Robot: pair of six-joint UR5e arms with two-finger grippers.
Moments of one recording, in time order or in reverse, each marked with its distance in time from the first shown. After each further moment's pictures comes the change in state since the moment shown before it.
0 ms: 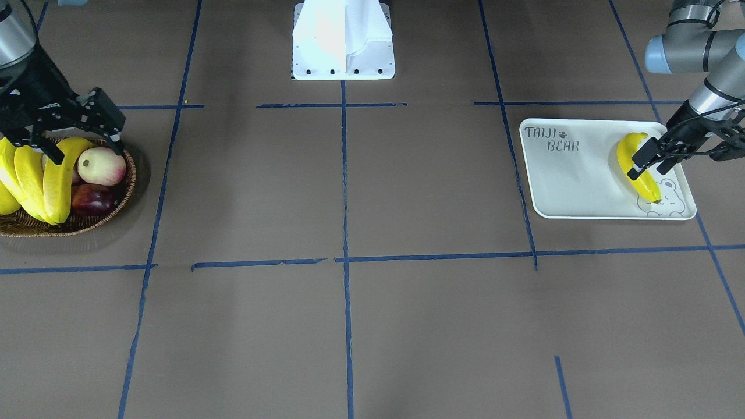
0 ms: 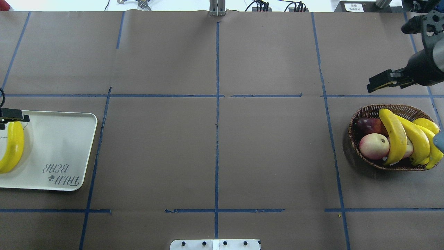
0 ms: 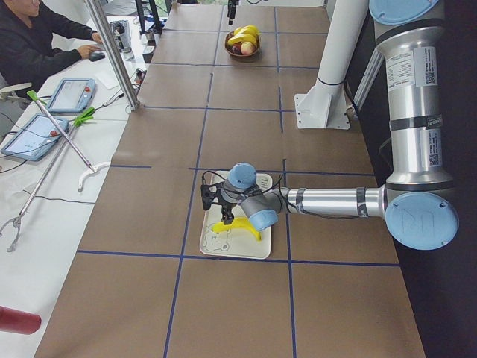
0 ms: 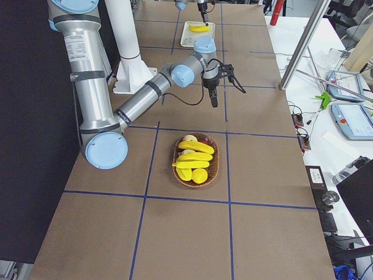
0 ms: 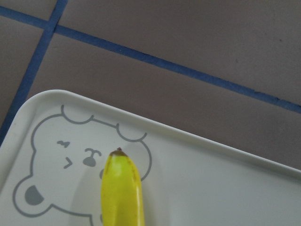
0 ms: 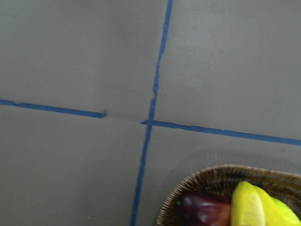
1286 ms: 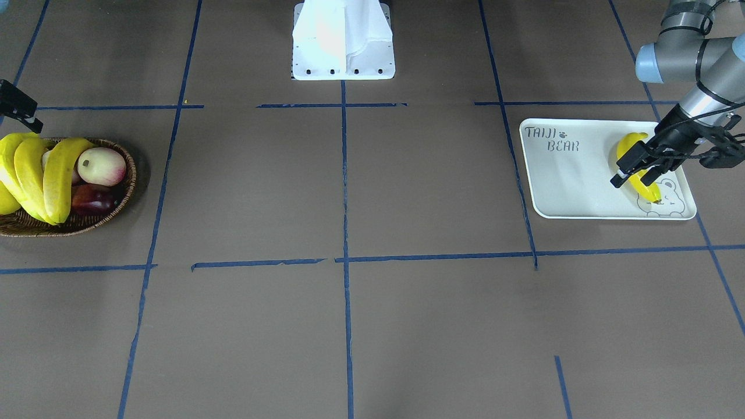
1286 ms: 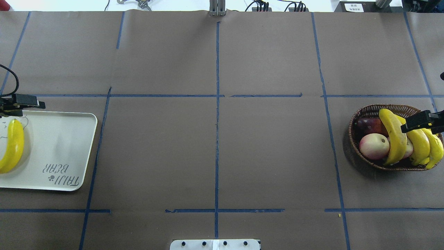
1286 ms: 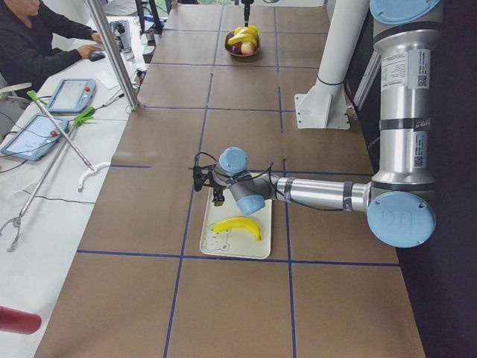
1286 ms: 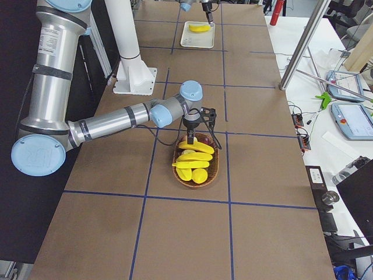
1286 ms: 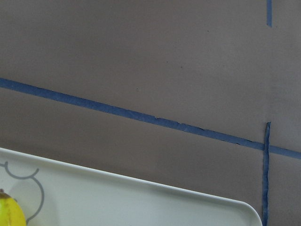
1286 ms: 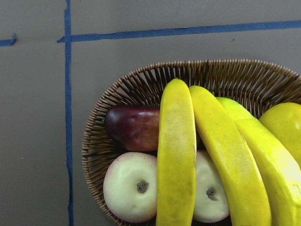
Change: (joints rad) left arm -0.004 -0.077 -0.015 0.010 -0.033 -0.020; right arm -0.023 -0.275 -0.094 0.282 0.137 0.151
